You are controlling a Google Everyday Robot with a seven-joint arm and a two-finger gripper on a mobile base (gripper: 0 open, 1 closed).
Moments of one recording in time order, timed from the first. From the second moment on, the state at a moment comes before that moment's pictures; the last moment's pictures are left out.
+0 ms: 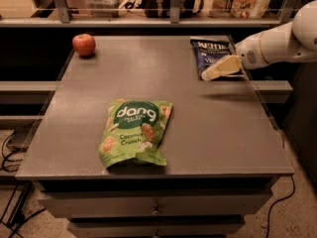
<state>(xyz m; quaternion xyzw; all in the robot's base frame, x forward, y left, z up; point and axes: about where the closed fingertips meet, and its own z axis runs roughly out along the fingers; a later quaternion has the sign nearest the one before) 0.697 -0.186 0.880 -0.38 0.81 0.15 0.42</state>
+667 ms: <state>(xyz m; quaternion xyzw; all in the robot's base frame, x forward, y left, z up) 0.725 -0.149 0.849 -0.38 0.81 0.19 0.41</state>
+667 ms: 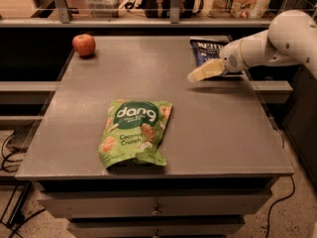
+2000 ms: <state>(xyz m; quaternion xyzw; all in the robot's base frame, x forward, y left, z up) 0.746 -0.144 0.843 -0.36 0.81 0.21 0.41</state>
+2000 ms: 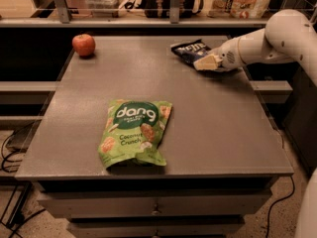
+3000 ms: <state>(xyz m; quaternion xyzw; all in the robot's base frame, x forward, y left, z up) 0.746 -0.144 0.850 -0.36 0.81 0.21 0.41</state>
